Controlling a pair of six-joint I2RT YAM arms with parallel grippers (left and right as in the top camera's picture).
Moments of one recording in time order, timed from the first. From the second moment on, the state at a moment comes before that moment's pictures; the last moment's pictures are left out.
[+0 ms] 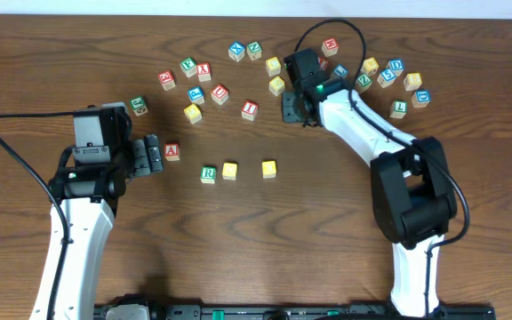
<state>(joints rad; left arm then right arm) 0.07 1.22 0.93 -0.68 -0.06 -0.09 0.43 2.16 1.61 -0.58 0.10 0.35</state>
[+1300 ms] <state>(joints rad) 0.07 1.22 0.93 -0.68 -0.06 -0.09 0.44 2.17 1.61 -0.55 0.13 0.36</state>
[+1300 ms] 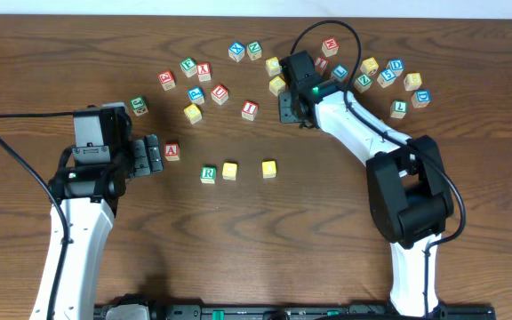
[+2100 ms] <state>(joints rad) 0.07 1.22 0.93 -0.68 -0.06 -0.09 0.45 2.19 1.61 -0.53 0.16 0.37</state>
